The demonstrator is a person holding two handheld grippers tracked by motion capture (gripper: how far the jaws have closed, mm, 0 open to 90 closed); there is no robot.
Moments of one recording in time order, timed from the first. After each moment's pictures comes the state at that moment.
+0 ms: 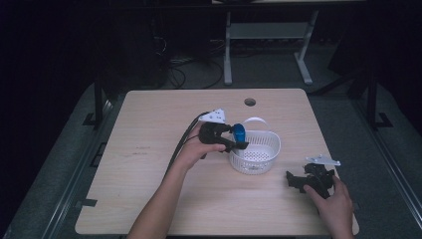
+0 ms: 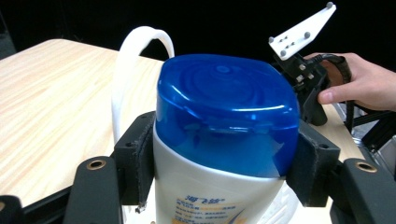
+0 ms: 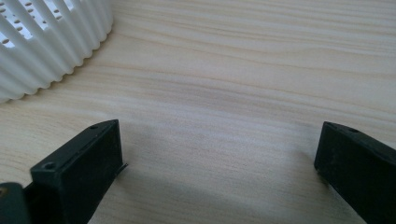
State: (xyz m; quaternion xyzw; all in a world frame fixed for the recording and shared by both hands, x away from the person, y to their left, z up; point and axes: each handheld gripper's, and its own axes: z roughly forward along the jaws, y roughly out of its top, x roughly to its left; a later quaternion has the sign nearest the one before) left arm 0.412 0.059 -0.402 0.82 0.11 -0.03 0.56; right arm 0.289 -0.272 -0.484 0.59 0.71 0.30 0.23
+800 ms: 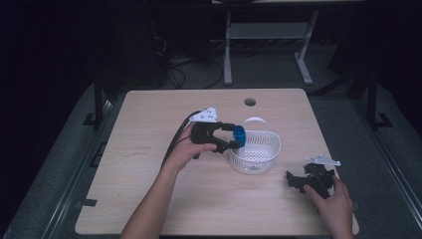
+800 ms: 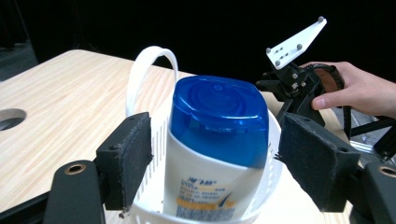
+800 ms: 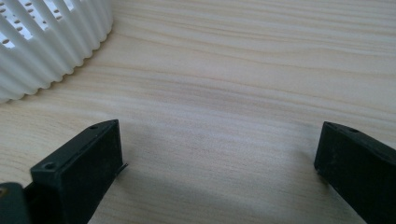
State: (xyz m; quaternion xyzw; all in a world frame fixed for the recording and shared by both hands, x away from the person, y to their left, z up) left arm 0.399 0.080 -0.382 0.81 0.12 0.00 0.57; right arm 0.289 -0.272 -0.484 0.59 0.71 0.30 0.23
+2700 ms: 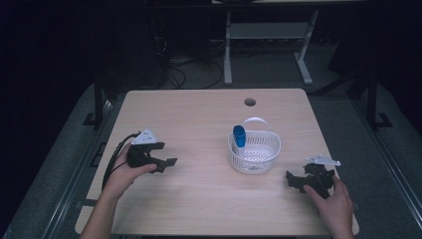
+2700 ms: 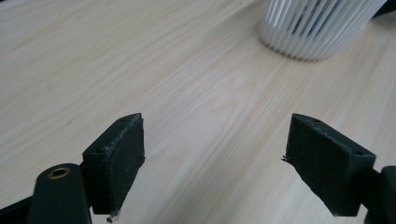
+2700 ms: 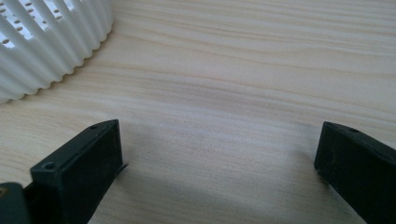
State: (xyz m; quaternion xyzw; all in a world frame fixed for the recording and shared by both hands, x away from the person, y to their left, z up) left arm 0.341 0.248 -0.409 0.85 0.31 0.12 0.40; right arm 0.289 -0.272 -0.484 0.59 0.71 0.30 0.23
